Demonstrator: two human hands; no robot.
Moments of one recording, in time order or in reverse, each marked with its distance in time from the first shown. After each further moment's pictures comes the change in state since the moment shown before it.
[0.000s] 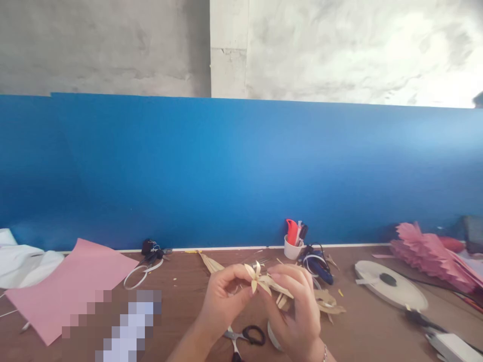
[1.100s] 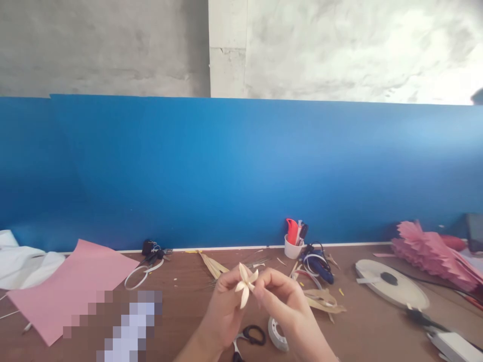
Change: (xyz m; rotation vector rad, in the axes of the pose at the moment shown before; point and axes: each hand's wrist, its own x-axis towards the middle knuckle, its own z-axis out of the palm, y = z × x) left_hand -0.007 -0.009 0.011 -0.431 0.089 -0.222; right_hand 0.017 -0.020 -0.005 0.808 -0.417 1.147
